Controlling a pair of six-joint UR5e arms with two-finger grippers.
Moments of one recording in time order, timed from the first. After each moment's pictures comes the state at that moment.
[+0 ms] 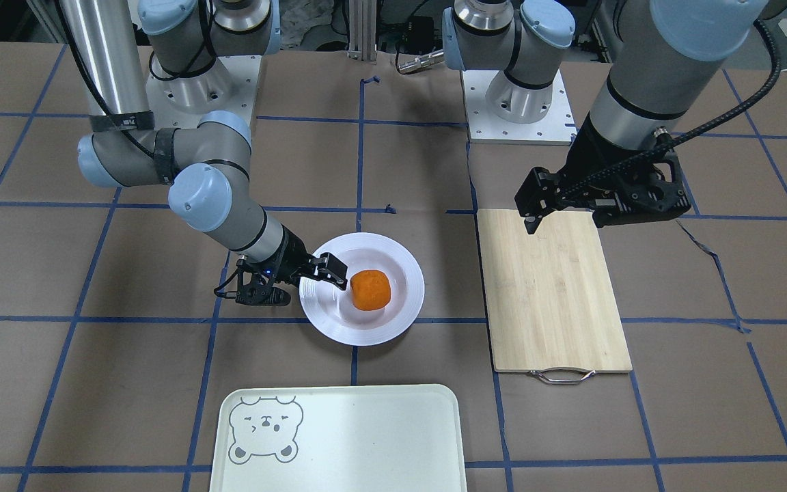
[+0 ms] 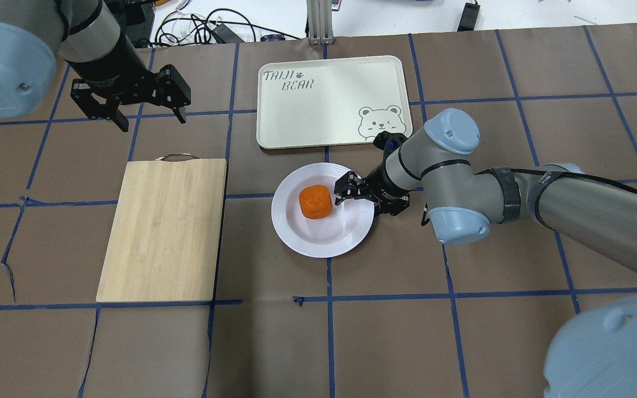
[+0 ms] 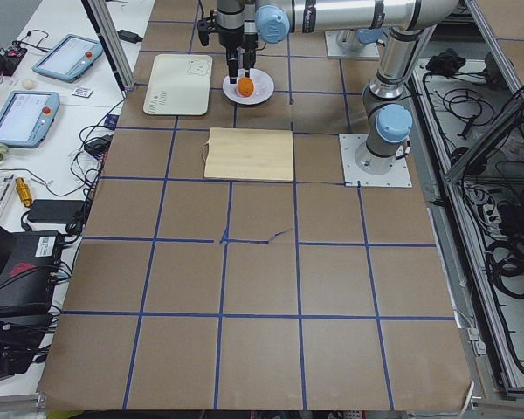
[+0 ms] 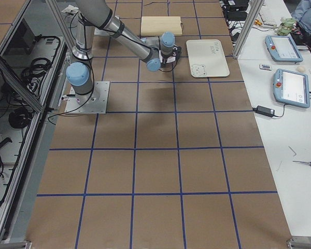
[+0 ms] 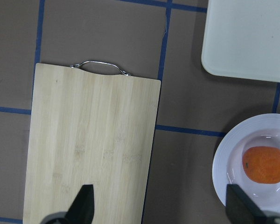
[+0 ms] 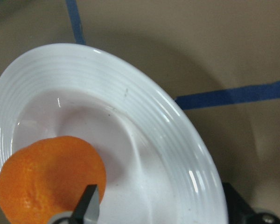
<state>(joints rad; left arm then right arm) -1.53 -1.65 -1.56 -1.47 1.58 -0.09 1.68 -1.17 2.04 -2.50 -1.10 0.33</state>
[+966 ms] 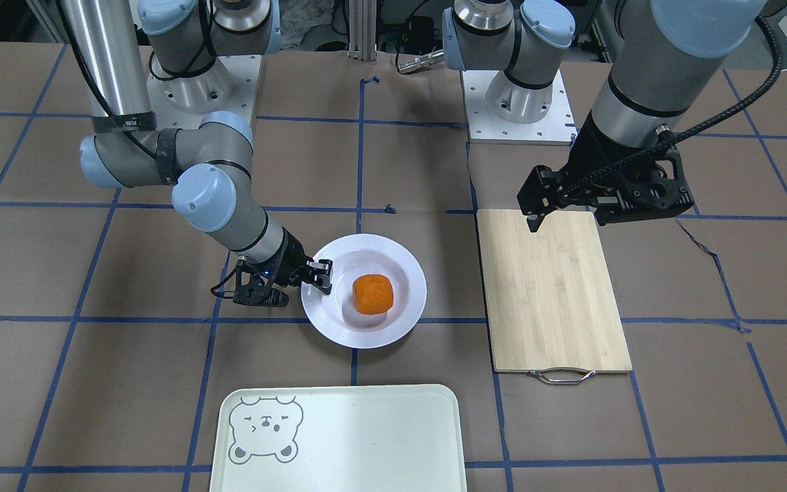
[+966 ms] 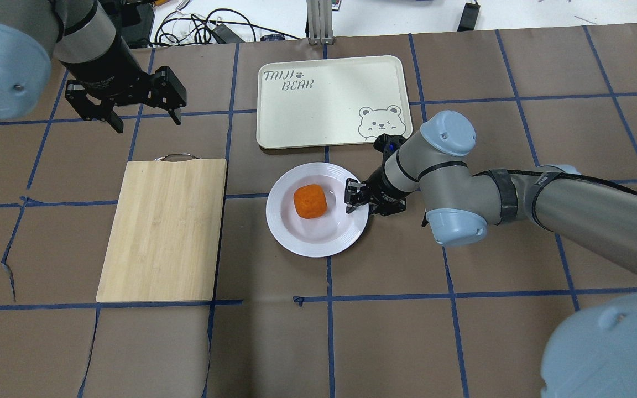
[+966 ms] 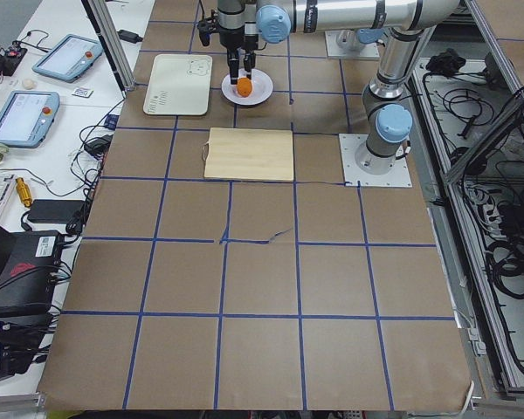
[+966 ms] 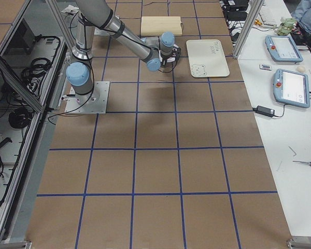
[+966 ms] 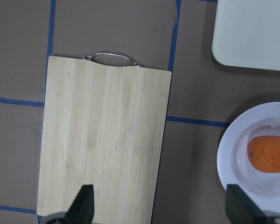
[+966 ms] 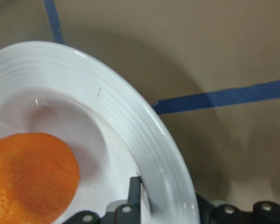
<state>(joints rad) -1.53 -1.65 -1.56 -1.47 1.58 -0.09 1.69 -1.17 2.04 -2.50 -1.15 0.34</state>
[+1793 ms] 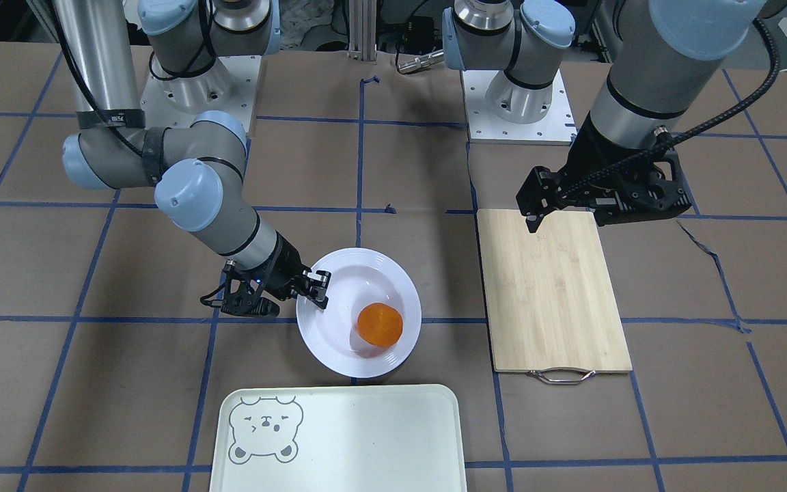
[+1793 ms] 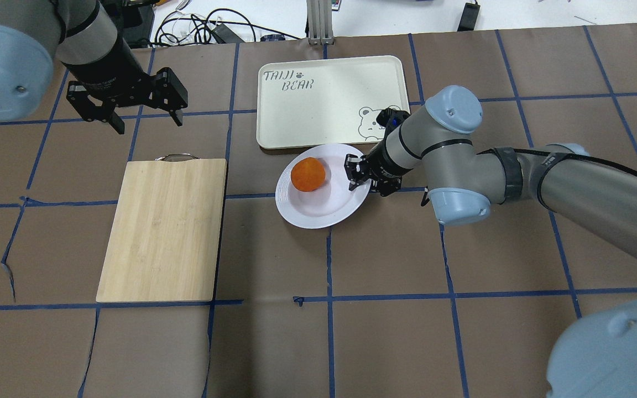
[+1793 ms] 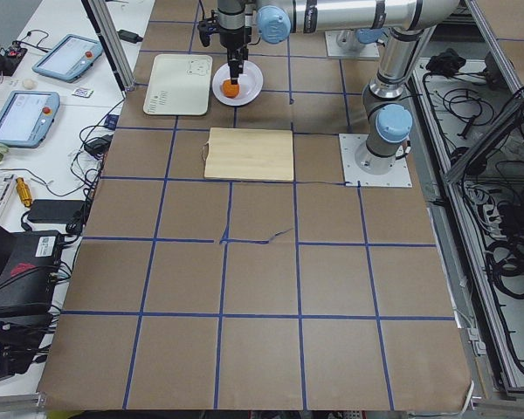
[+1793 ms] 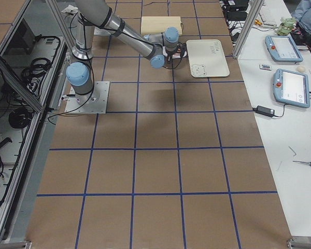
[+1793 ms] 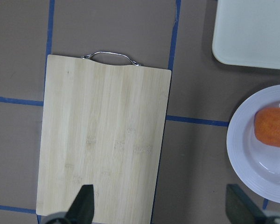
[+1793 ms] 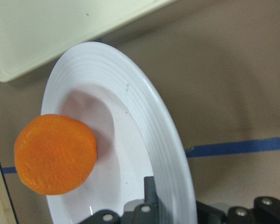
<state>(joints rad) -1.53 -1.65 -1.56 -1.47 1.58 -0.09 1.68 -1.18 1.94 -2.49 -1.12 0.39</state>
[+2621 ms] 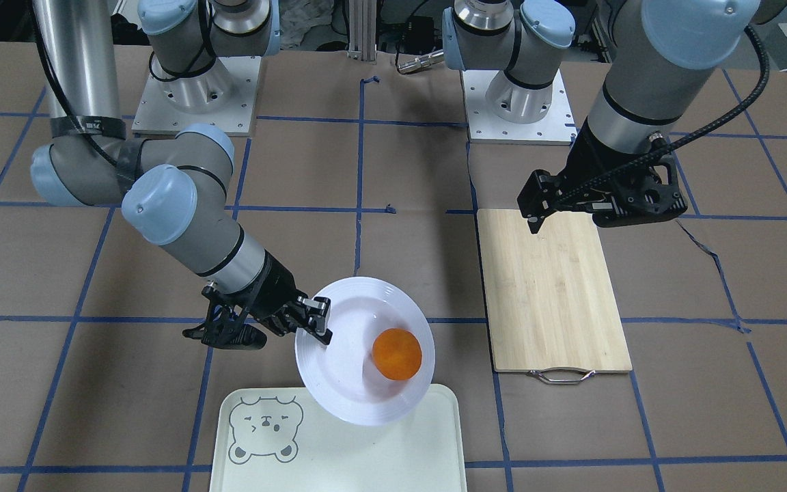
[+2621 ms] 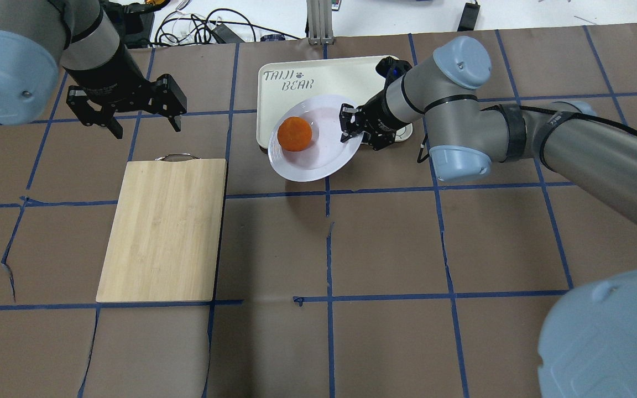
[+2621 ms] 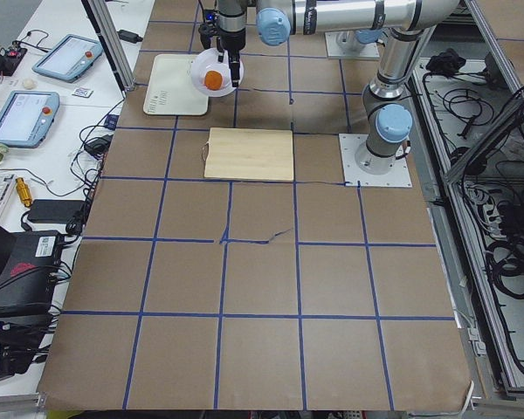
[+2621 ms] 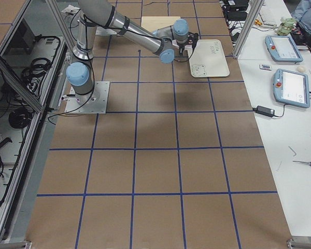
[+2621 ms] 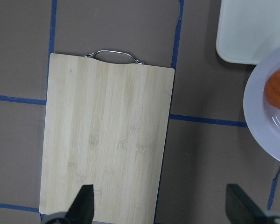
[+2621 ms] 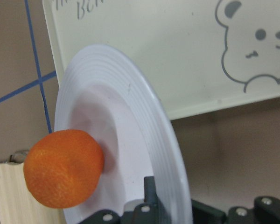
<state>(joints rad) -1.53 -1.65 -1.59 -1.47 1.62 -0.08 1.66 -1.11 1.74 -2.50 -1.04 0.41</state>
